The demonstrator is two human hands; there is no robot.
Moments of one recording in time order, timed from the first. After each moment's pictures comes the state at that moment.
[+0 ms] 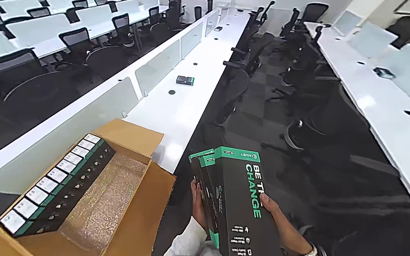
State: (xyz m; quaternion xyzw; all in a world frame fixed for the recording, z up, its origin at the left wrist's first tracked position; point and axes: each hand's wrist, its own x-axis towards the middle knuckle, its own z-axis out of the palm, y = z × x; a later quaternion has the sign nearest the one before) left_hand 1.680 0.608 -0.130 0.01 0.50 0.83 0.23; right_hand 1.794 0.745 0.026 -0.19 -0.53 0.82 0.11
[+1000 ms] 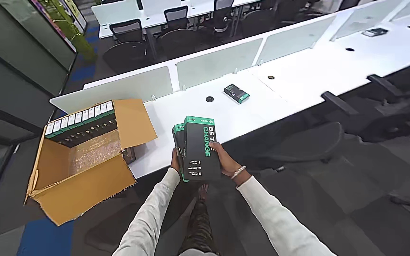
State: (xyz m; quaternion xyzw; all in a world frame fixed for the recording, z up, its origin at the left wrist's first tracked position) left_hand 1.404 0.891 -0.150 -0.25 0.47 0.85 -0.06; right_hand 1.364 1.077 -0.043 0.00 -0.55 0.76 -0.35
